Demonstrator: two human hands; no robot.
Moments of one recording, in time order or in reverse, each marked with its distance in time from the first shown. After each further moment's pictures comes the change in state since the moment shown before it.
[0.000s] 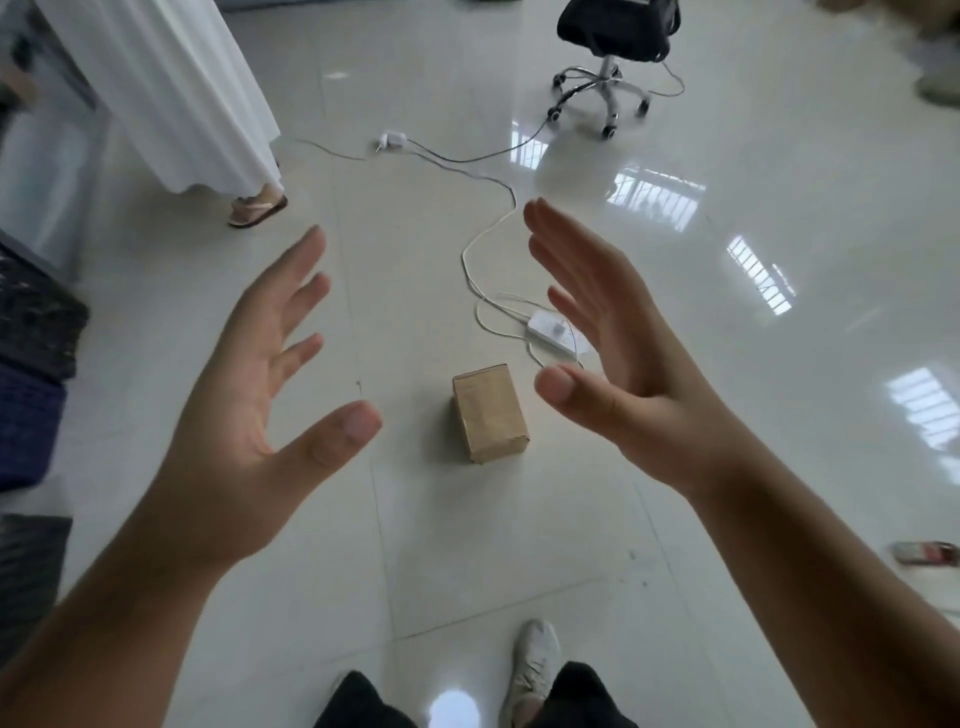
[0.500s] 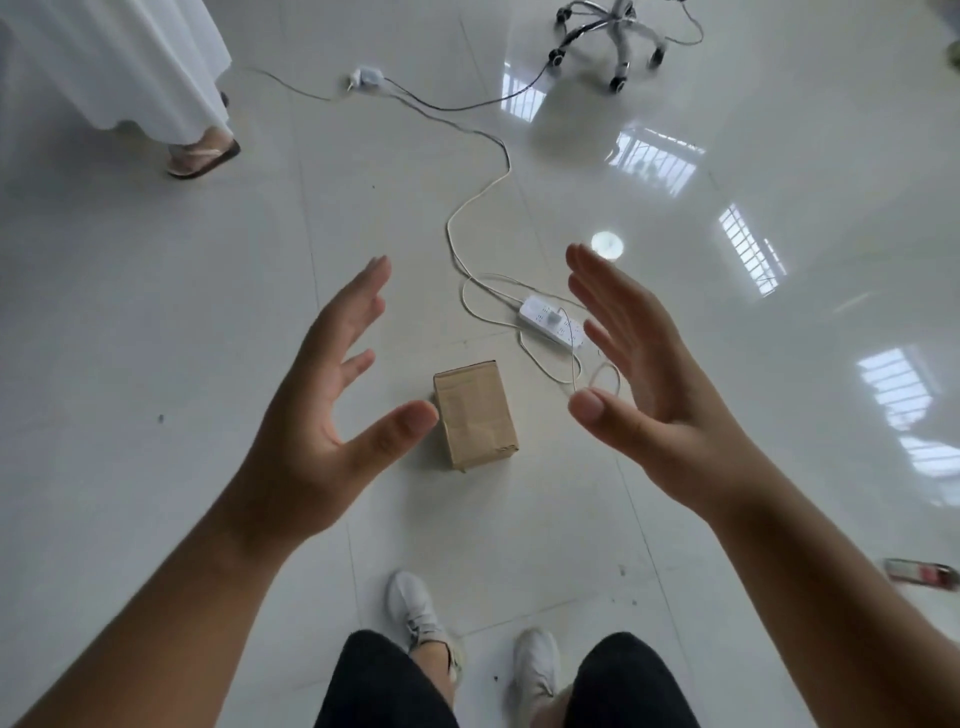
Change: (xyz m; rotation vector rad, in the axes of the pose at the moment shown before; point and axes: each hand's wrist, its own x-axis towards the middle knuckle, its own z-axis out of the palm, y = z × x) left_hand 0.117 -0.154 0.052 -0.060 -0.072 -0.155; right_hand 0.091 0.151 -0.027 -0.021 0.009 0.153
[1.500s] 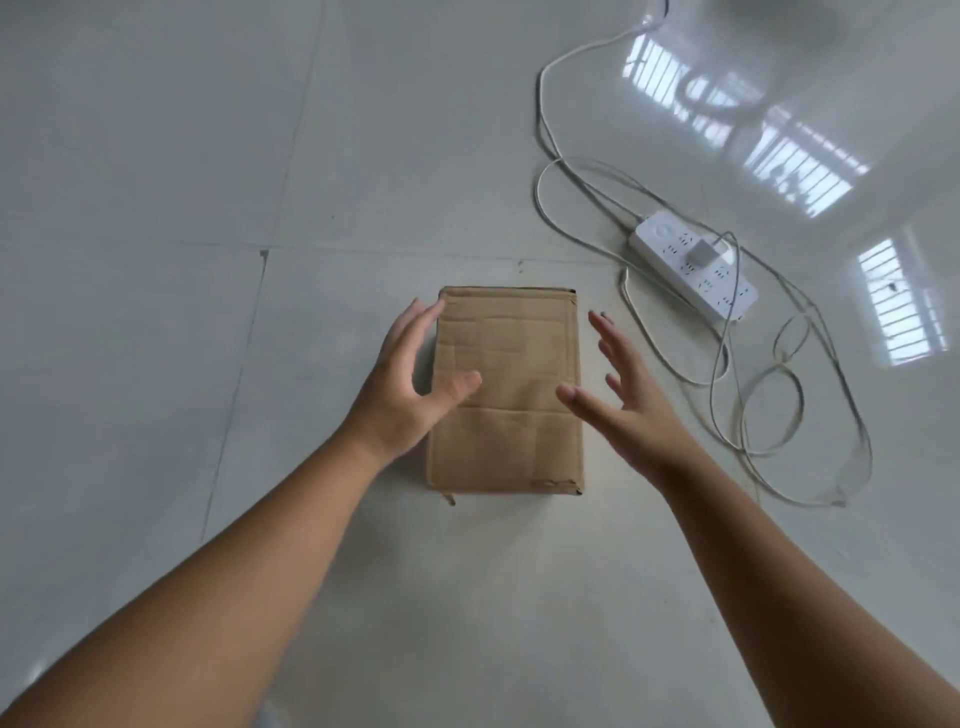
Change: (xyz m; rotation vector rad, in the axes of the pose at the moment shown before) left_hand 0.088 -0.636 0.242 0.059 0.194 -0.387; right_hand 0.093 0.686 0.119 -0.074 -0.116 0.284
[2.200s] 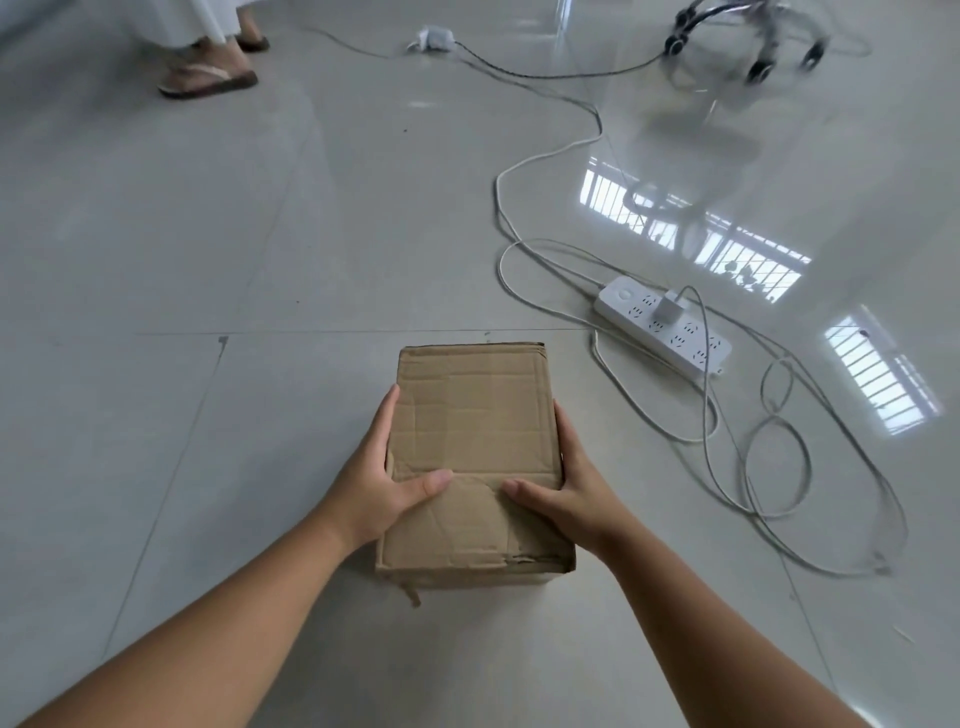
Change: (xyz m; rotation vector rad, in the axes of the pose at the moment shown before) left_hand 0.027 -0.079 0.050 0.040 -0.019 0.015; right_hand 0.032 0.106 0.038 0.194 -0.035 -0.083
